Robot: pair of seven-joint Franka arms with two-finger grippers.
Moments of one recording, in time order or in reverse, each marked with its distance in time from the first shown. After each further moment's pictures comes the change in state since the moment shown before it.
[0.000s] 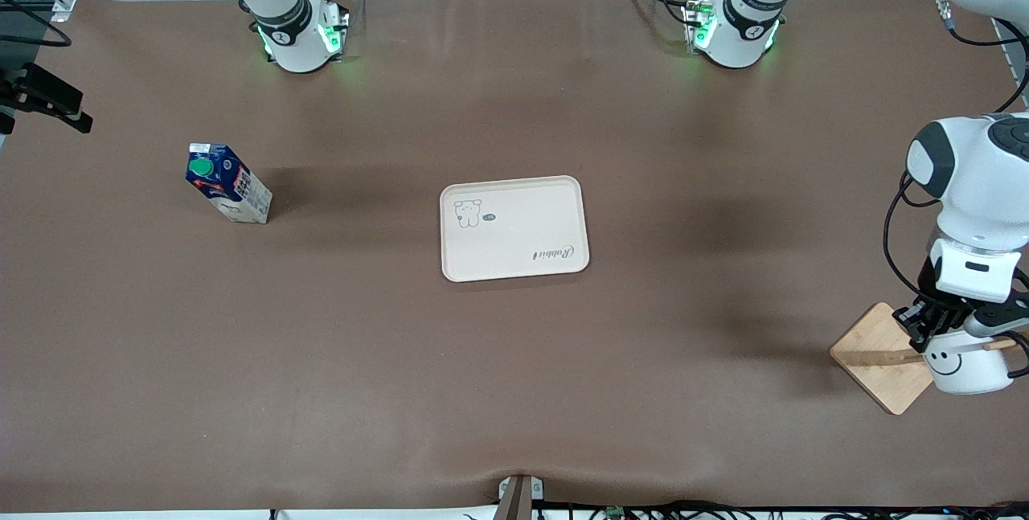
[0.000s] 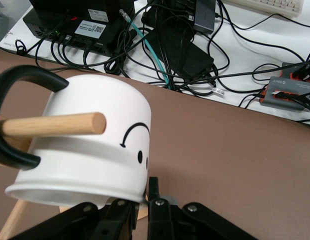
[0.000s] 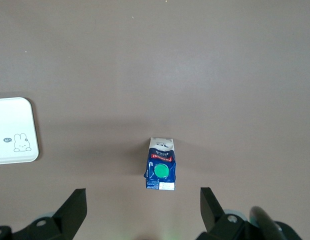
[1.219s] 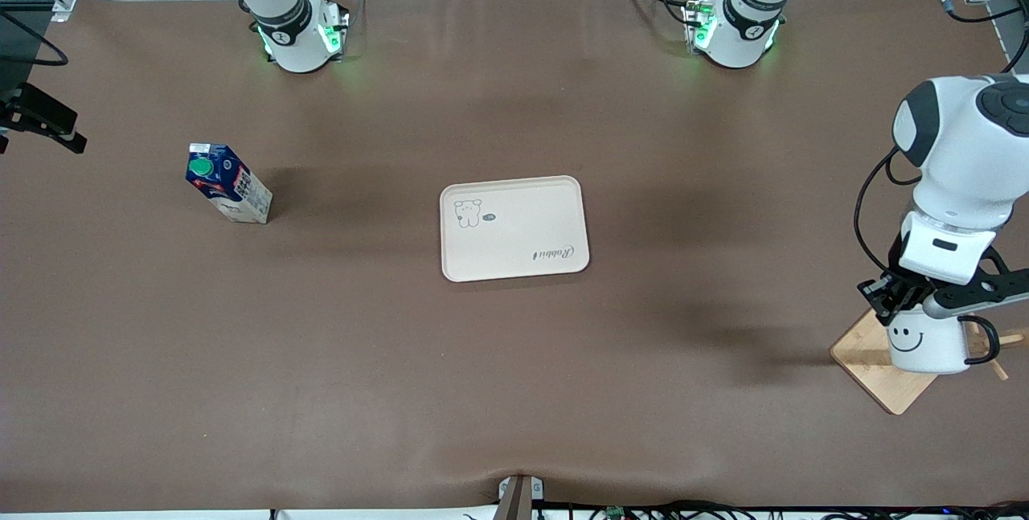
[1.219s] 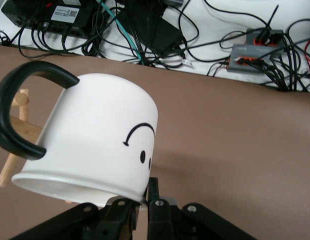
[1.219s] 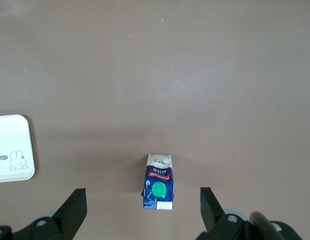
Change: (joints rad) left arm -0.067 -0.134 -0.079 0.036 0.002 -0.337 0.000; right arm -0.007 0.031 -0.006 -0.002 0.000 0.087 0.000
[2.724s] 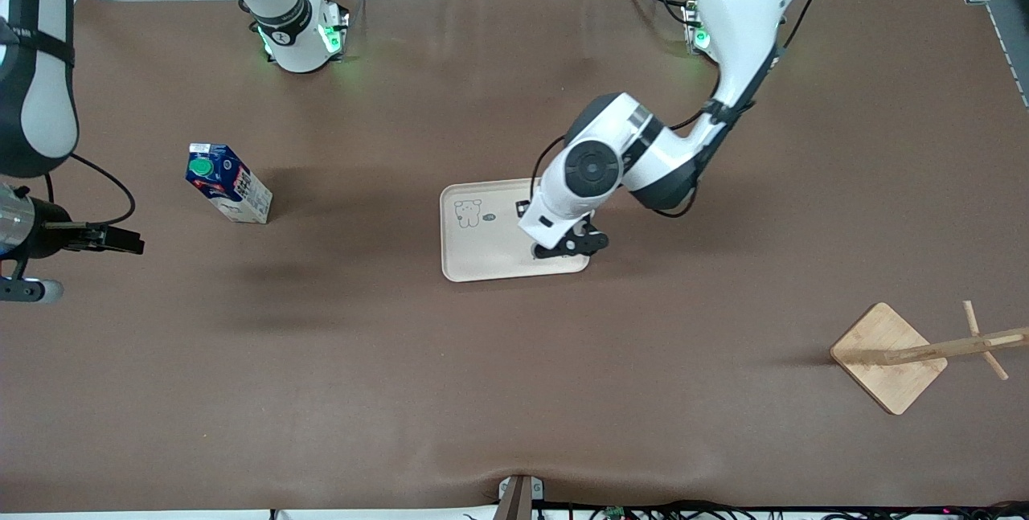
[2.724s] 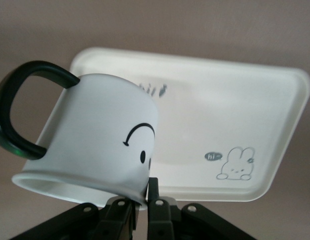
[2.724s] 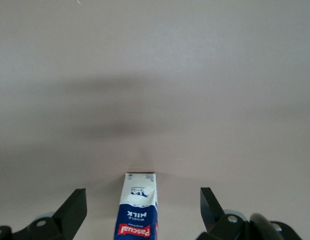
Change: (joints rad) left arm -0.452 0.466 -0.295 0.334 -0.288 -0.433 -0.497; right arm -0.078 0.335 -0.008 -0.021 -0.003 0.154 -0.028
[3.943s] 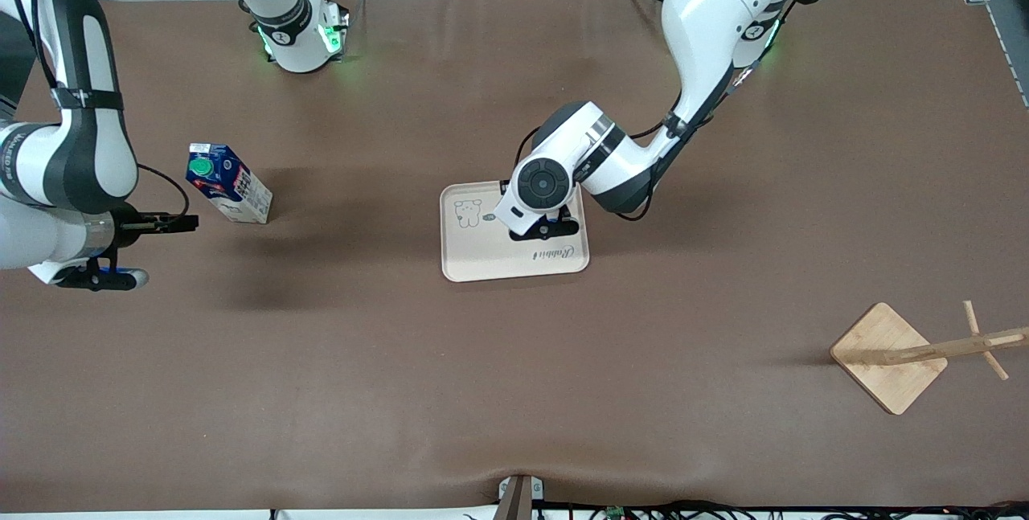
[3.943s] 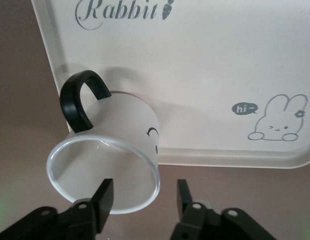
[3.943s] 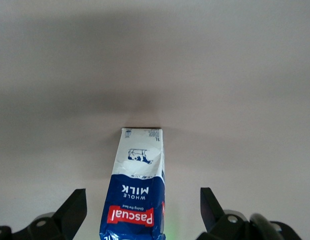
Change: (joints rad) left arm -0.063 0.082 0.002 0.103 -0.028 -0.189 0.013; right arm -0.011 0.019 0.012 -0.215 0.013 -0.039 -0.004
